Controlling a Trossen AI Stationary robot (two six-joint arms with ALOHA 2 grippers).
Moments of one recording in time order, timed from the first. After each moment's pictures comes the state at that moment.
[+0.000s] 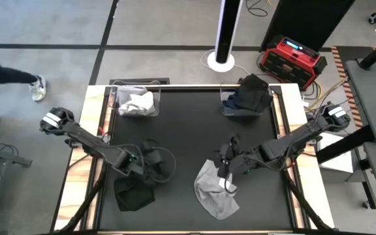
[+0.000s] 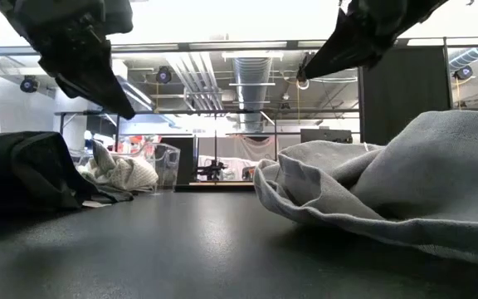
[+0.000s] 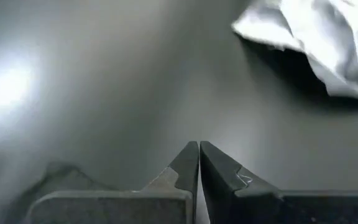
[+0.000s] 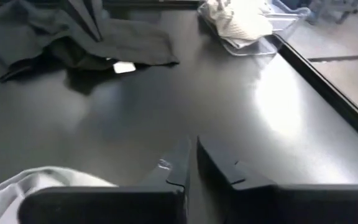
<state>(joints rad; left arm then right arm) -0.50 1.39 0.83 -0.47 -0.58 -0.78 0.39 1.41 0.85 -0.12 0.68 0.33</state>
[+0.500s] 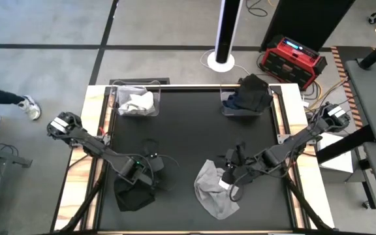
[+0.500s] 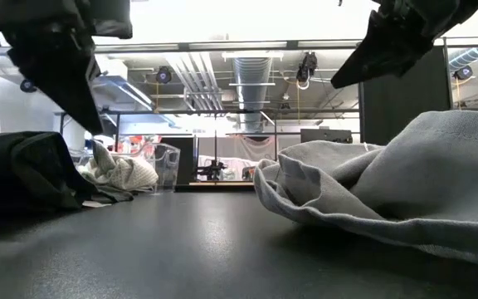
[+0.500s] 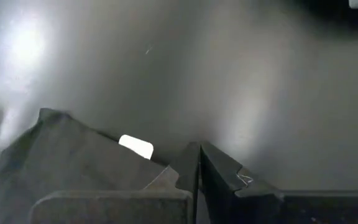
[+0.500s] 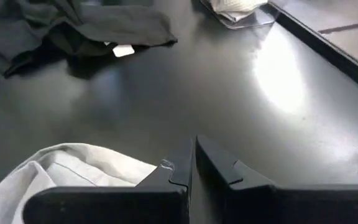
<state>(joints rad) -0.54 1.57 1.04 -0.79 -0.45 -0.88 0.51 1.41 0.81 -0.22 0.75 0.55</state>
